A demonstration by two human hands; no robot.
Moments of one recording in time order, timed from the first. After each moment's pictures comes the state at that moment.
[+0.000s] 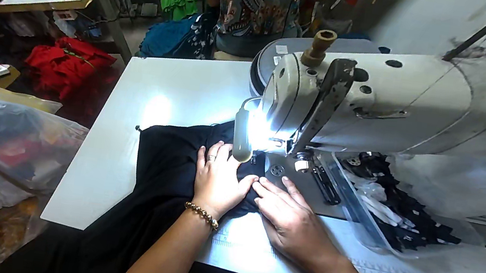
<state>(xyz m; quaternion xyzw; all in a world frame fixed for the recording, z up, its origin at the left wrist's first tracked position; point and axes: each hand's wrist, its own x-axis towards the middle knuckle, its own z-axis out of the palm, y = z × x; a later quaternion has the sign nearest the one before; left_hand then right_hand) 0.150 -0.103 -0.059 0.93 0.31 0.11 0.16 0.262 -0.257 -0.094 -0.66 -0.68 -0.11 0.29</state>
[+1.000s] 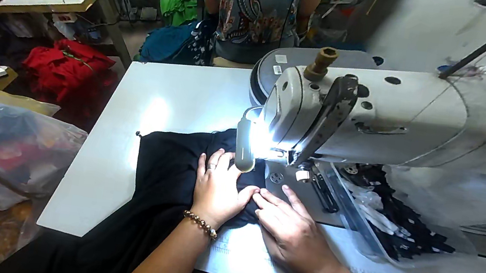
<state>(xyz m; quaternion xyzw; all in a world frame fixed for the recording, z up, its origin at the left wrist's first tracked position) 0.147 -0.104 -0.059 0.93 0.30 0.09 0.16 0.260 -0.261 -0.091 -0.66 -0.69 -0.12 0.27</state>
